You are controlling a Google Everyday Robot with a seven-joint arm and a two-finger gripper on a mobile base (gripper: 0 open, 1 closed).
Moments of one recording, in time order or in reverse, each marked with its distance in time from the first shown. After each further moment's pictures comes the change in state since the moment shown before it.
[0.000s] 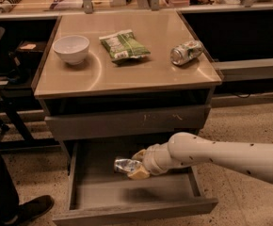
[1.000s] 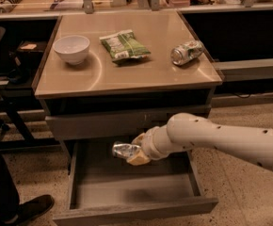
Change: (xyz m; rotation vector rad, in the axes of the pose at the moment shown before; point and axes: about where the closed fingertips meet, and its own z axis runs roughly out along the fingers) arm -0.060 -0.016 -0.057 0.060 0.043 -0.045
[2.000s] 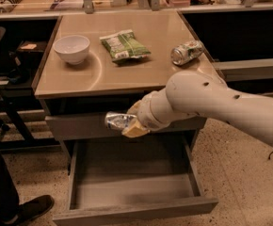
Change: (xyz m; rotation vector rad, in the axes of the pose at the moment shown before) arm -0.095 -0.030 -0.102 0.099 0.016 -0.105
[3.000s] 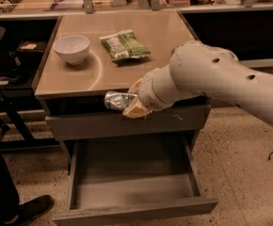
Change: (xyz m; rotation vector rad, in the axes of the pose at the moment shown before) arm -0.035 -0.040 -0.047 0.093 -0.005 -0.064
